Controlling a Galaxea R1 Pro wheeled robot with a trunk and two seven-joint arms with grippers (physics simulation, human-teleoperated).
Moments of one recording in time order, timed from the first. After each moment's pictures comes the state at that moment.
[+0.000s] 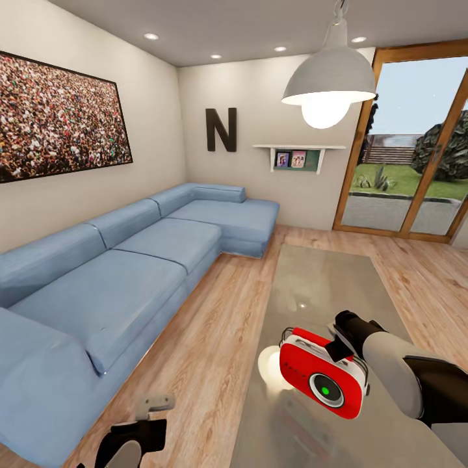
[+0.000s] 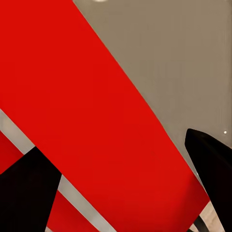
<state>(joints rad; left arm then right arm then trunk) -0.15 0.25 -0.57 -1.55 1.02 0.72 0.99 -1.08 -0.12 -0.08 -0.04 0.59 0.70 0.21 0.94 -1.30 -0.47</state>
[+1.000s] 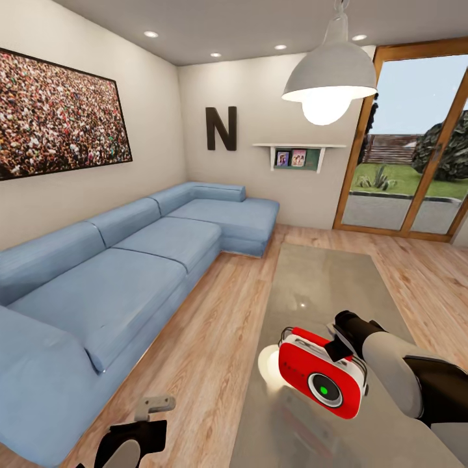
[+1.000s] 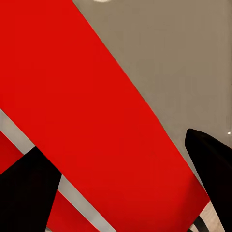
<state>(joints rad) -0.15 0.26 -0.57 -1.55 1.05 0.72 0.99 -1.08 -0.12 -0.09 -0.04 0.58 0.70 0.21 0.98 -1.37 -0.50</state>
